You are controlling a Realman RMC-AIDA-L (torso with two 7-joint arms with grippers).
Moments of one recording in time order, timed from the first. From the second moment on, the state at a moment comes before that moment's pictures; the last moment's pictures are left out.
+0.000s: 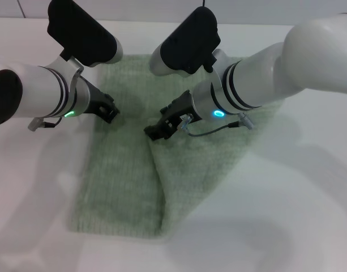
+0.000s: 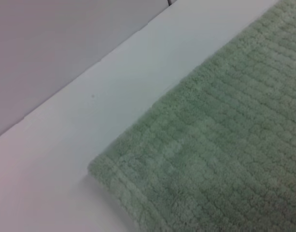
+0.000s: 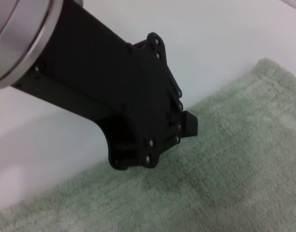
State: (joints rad) left arm -0.45 -2.06 -1.38 -1.25 2.88 -0.85 0.34; right arm 0.93 2.09 -2.01 -0.79 -2.15 -0.70 2.64
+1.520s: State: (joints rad) left arm -0.47 -2.07 -1.37 -1.21 2.88 -0.85 0.34; right arm 0.67 2.08 -1.88 -1.28 -2.35 -0.97 2.65
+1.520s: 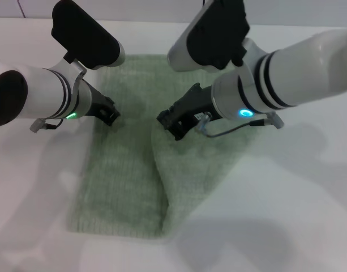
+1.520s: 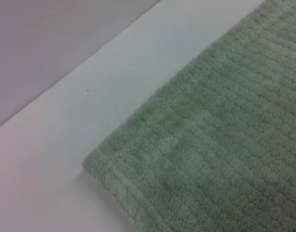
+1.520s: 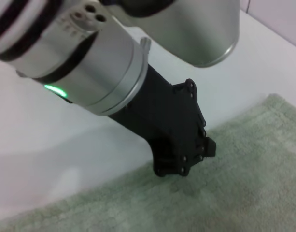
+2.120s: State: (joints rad) left arm -0.47 -2.07 -1.38 -1.22 2.88 -0.85 0.34; right arm 0.56 2.08 -1.82 -1.46 -2.36 -1.14 2.70
